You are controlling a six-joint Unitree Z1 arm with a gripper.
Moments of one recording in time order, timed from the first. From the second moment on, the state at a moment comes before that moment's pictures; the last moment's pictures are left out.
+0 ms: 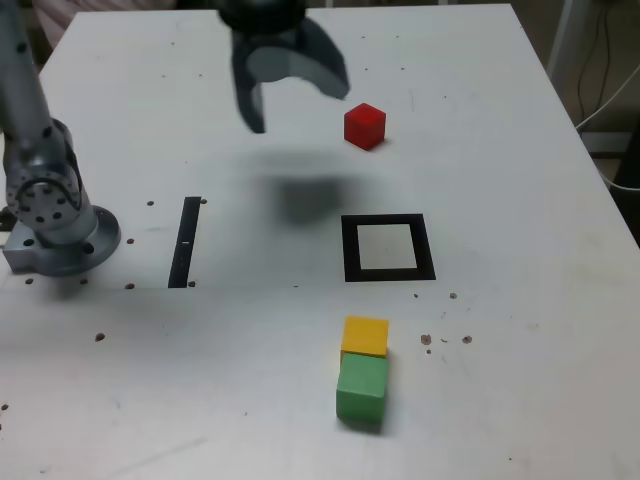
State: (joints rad) arm 0.34 1.66 -1.22 1.11 0.11 0.26
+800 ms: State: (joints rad) arm 0.49 1.98 -1.54 1.14 -0.04 -0.10
